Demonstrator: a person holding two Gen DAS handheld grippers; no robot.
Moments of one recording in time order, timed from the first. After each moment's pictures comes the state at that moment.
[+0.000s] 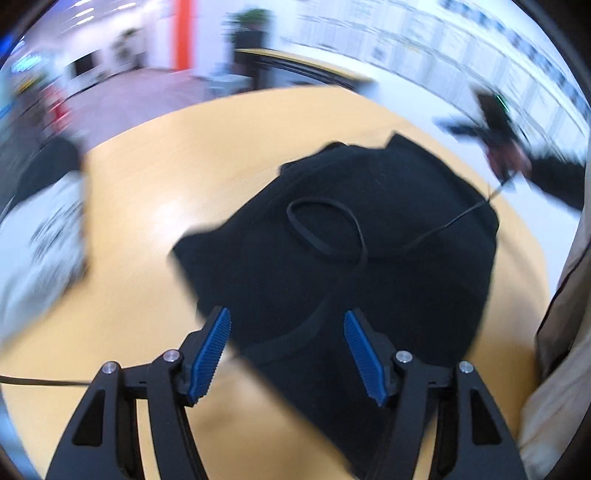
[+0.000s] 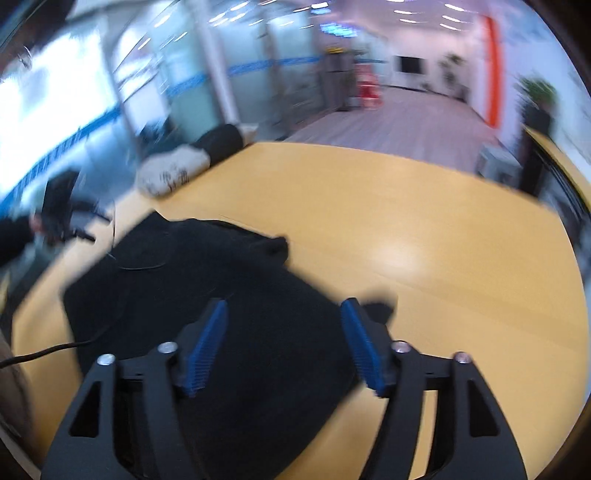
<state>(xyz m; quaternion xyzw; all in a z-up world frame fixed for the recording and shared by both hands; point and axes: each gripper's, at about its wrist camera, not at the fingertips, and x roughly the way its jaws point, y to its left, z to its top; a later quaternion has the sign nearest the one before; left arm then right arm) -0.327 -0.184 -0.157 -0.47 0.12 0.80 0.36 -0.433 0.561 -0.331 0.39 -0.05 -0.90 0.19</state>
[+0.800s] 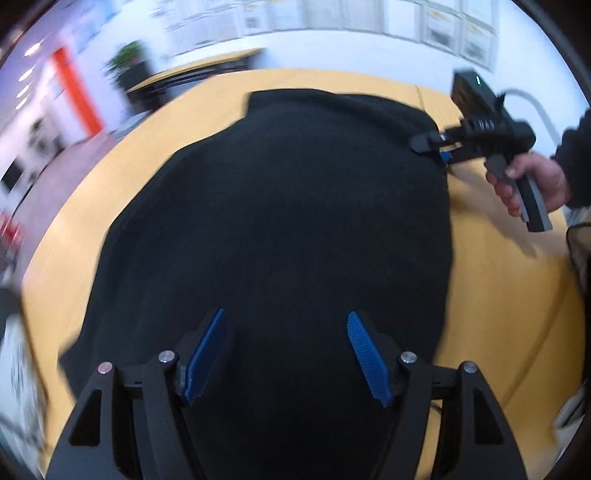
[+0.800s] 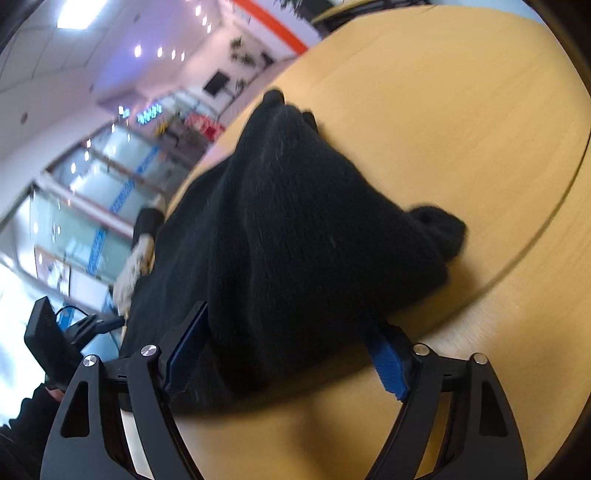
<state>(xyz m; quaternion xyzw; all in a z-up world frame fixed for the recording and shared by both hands) -0.307 -0.001 -0.225 -0.37 0.35 0.69 0.51 -0.297 0.513 -0.448 0.33 -0.41 -0.85 -0.03</state>
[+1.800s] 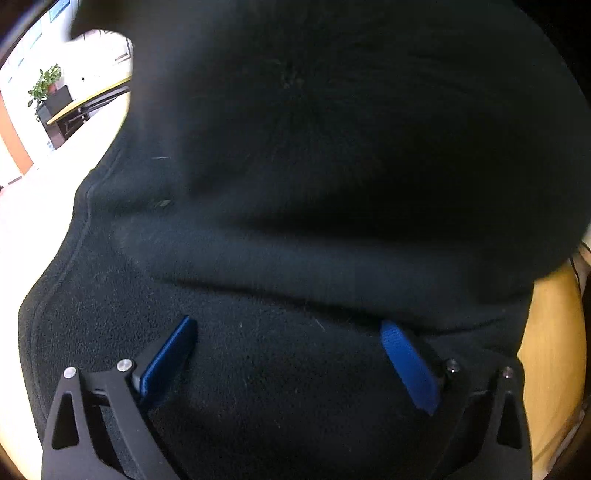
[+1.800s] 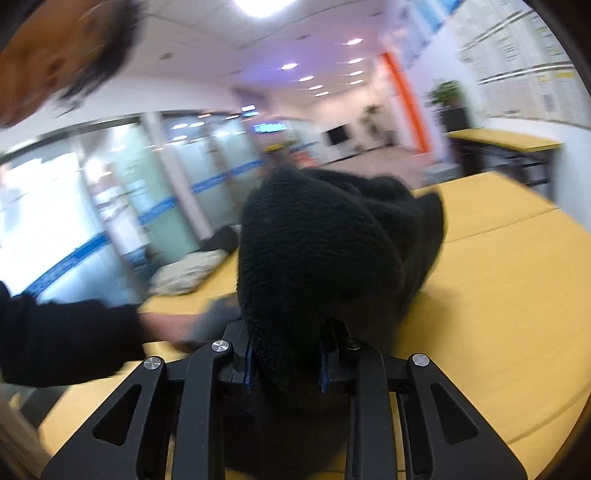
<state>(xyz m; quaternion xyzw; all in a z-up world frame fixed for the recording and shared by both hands) -0.310 0.171 -0.272 -0.36 0.34 0.64 0.59 -0.288 0.483 -0.315 0.20 -0.19 -0.95 0.14</state>
